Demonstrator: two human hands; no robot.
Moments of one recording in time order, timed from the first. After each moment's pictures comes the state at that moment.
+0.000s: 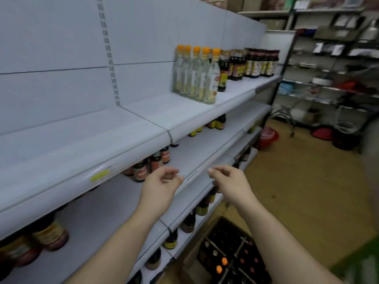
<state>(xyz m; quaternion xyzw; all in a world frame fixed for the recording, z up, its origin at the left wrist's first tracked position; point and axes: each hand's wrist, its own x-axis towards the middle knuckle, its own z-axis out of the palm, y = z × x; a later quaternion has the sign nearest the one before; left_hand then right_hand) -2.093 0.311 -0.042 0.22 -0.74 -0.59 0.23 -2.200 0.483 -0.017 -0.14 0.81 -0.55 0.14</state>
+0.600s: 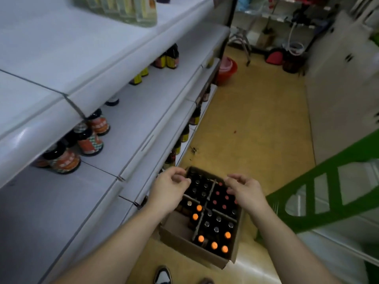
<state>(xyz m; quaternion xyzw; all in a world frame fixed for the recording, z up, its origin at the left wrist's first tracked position) -2.260 0.355 -0.196 0.17 -0.79 -0.59 -0.06 -2.293 0.573 -0.170 0.18 0.81 -0.53 0.17</state>
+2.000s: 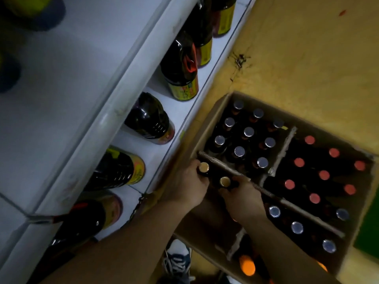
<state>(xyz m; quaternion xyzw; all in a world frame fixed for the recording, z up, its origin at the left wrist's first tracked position) -2.434 0.369 -0.797 0.25 -0.86 -0.34 -0.27 -2.444 0.521 -0.807 0.16 0.87 -0.29 0.37</state>
